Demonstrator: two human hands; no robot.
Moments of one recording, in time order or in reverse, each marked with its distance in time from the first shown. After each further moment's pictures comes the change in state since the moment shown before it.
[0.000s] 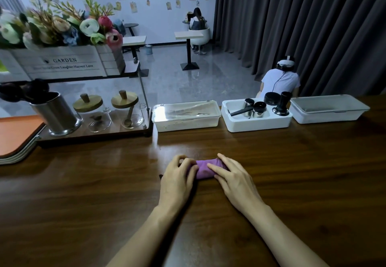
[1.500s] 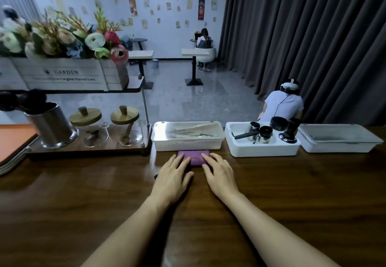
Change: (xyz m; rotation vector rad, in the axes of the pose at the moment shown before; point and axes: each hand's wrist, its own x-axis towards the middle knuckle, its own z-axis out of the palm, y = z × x) left_hand 0.088 -0.054 0.025 0.309 -0.247 0.063; right_hand 0.120 0.011 0.040 0.065 0.035 0.141
